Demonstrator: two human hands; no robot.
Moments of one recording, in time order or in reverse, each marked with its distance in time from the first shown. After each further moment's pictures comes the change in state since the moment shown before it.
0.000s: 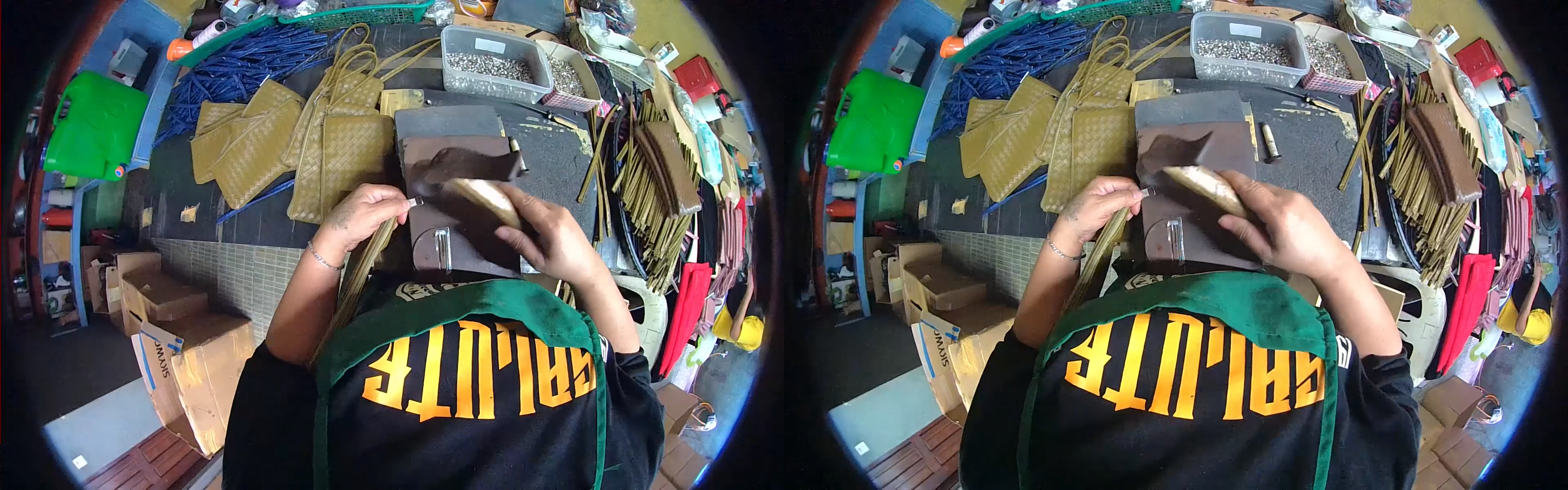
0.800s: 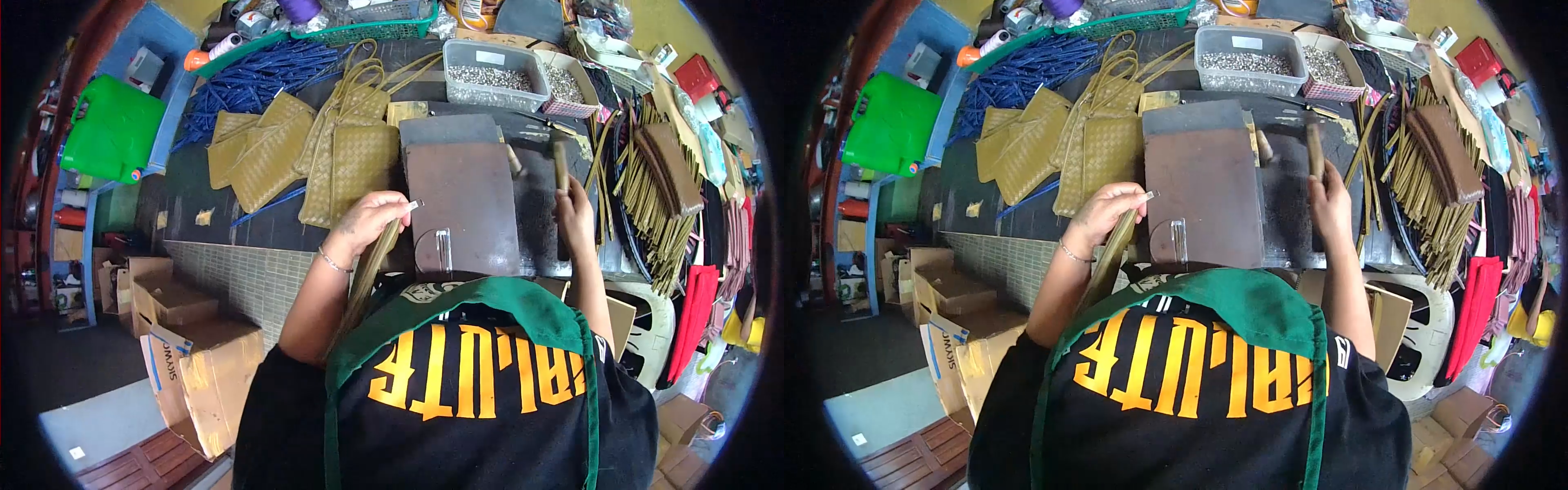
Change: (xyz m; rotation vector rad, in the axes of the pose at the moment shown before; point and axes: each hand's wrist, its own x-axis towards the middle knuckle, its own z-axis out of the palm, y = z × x) left_hand -0.003 -0.002 0.005 -0.088 0.044 -0.025; right_hand -0.046 0.121 0.030 -0.075 0.490 0.517
